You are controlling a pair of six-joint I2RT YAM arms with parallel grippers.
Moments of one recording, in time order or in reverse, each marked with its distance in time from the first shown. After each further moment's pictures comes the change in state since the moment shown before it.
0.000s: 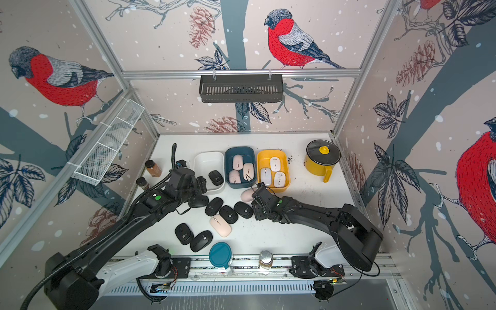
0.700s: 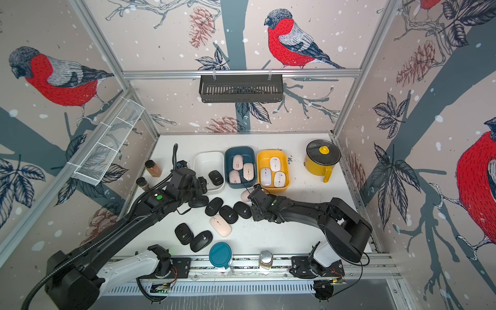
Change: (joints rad) left arm 0.000 0.011 -0.008 0.005 0.000 -0.004; right arm 0.026 0.098 0.028 0.024 0.030 -0.019
